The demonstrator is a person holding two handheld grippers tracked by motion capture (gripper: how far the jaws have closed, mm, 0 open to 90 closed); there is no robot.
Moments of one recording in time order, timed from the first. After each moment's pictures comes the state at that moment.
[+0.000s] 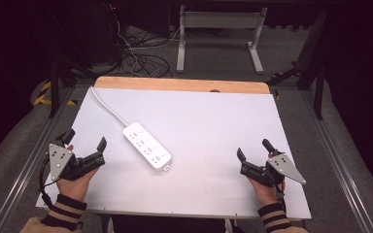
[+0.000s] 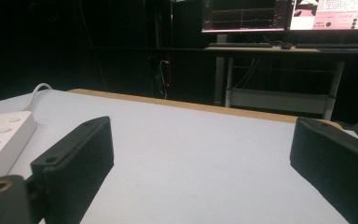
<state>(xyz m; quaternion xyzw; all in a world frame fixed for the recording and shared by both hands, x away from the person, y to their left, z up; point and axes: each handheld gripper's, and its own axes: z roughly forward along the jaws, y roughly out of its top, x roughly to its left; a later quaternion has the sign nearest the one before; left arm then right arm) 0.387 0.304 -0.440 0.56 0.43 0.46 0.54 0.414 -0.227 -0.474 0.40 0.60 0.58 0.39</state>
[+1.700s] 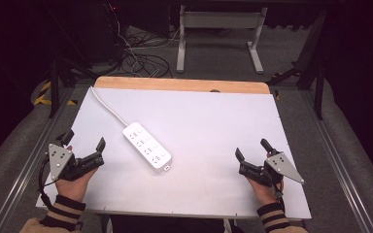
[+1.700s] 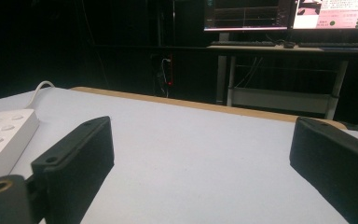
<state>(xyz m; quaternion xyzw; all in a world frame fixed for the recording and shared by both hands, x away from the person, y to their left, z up) 0.387 0.307 -0.441 0.56 0.44 0.46 0.53 0.415 -0.223 -0.474 0.39 0.60 0.58 0.38</state>
